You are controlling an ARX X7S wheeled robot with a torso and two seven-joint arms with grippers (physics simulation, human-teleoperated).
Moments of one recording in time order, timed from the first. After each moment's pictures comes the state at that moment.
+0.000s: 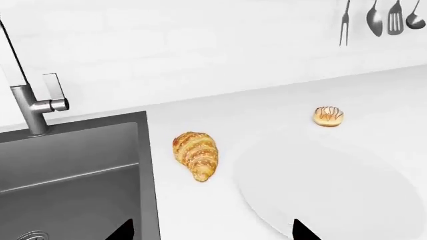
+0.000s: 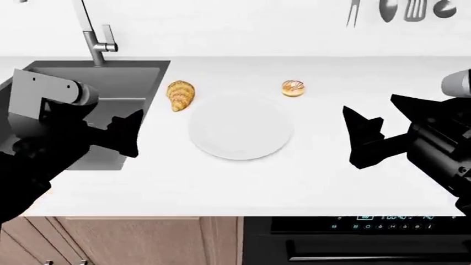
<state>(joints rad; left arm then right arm) -0.74 -0.60 -0.10 0.41 -0.79 -1.25 0.05 0.75 0.75 0.22 -0.56 1.35 1.32 0.36</state>
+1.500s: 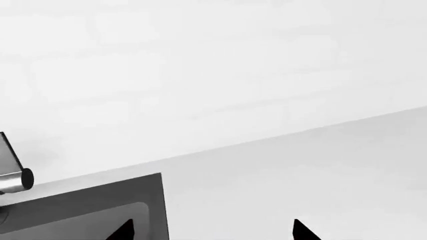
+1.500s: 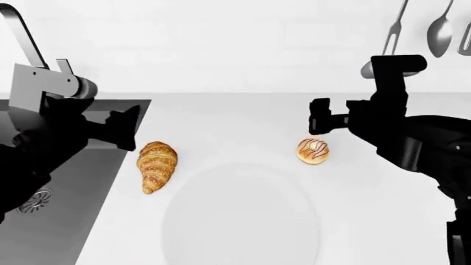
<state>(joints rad) -0.78 -0.62 -0.04 0.33 -0.77 -1.18 0.06 1.04 0.55 -0.26 0.09 0.95 1.12 0.20</state>
